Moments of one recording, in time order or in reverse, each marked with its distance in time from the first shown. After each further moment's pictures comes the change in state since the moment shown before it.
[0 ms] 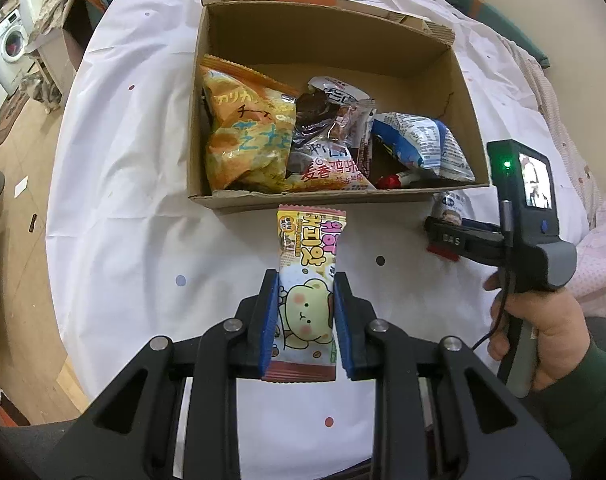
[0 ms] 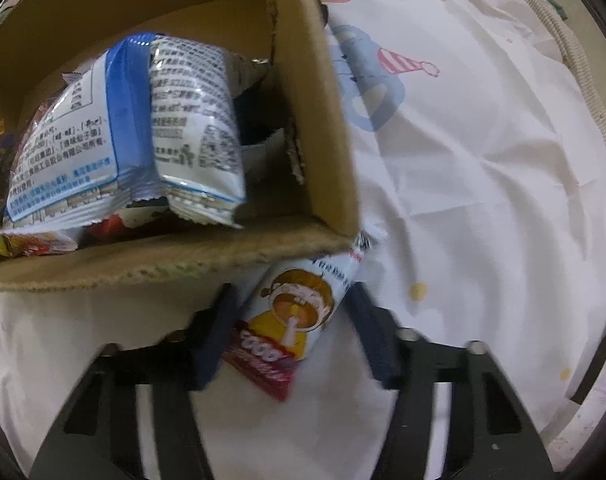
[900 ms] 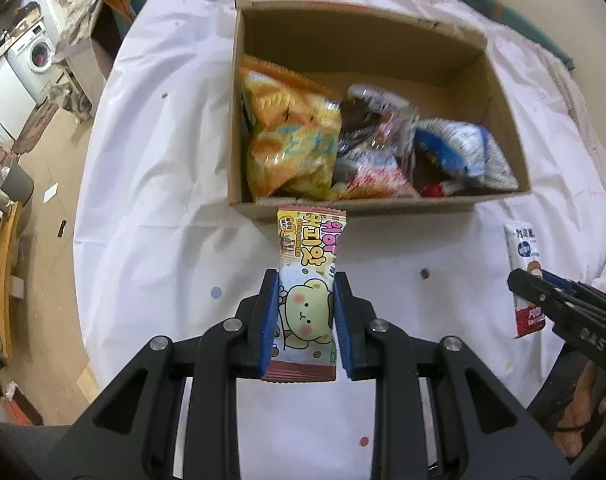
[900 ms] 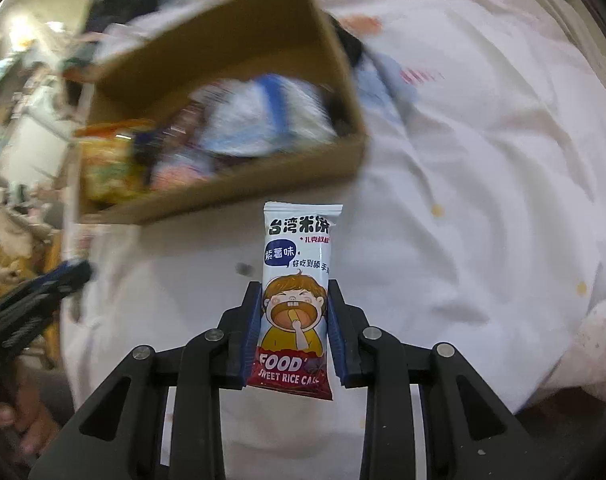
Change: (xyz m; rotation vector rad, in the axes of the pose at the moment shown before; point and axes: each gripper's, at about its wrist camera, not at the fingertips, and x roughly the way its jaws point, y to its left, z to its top) left arm 0.006 0.007 -0.002 -0.011 -0.072 0.119; right arm -0.098 -0.010 -0.062 -0.006 -0.150 0.366
